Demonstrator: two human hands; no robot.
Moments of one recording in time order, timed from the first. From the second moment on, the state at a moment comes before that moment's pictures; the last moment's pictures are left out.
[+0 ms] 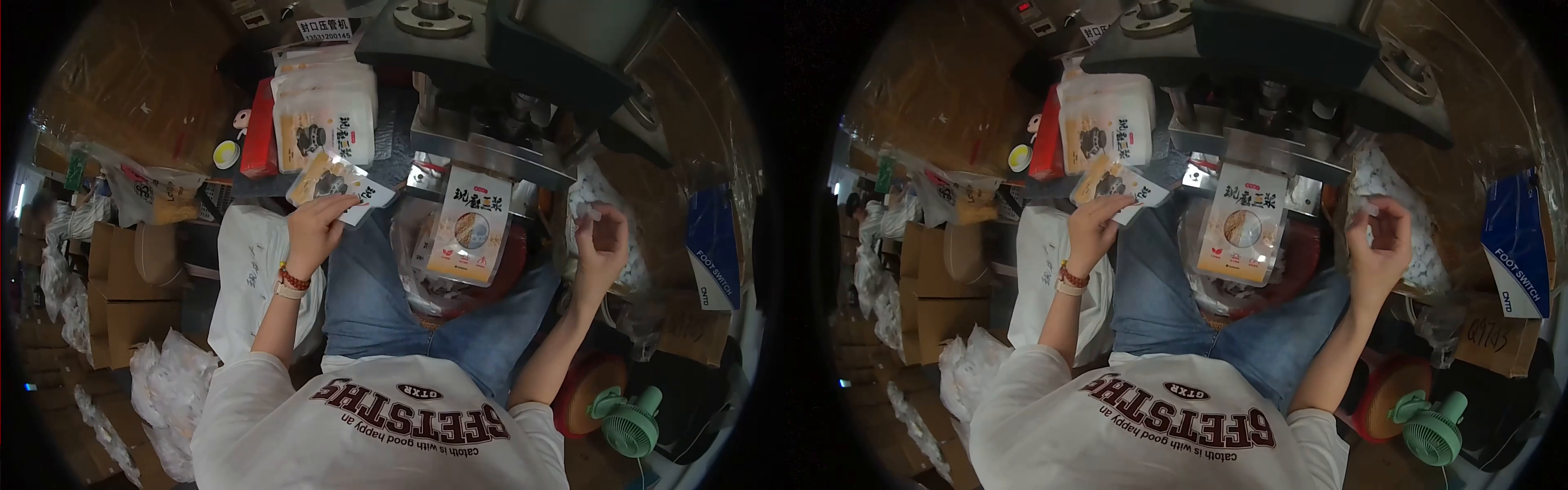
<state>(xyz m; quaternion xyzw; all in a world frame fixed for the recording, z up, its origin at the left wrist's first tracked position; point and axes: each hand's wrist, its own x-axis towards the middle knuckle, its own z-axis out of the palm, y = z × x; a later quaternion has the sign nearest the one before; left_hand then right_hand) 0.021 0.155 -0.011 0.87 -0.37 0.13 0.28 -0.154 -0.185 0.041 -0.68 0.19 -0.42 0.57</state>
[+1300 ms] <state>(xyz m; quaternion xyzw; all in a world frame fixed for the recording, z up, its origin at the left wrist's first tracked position) 0.059 0.117 -0.014 0.92 -0.30 0.20 0.12 -0.149 -0.217 0.010 -0.90 0.27 -0.31 0.14</state>
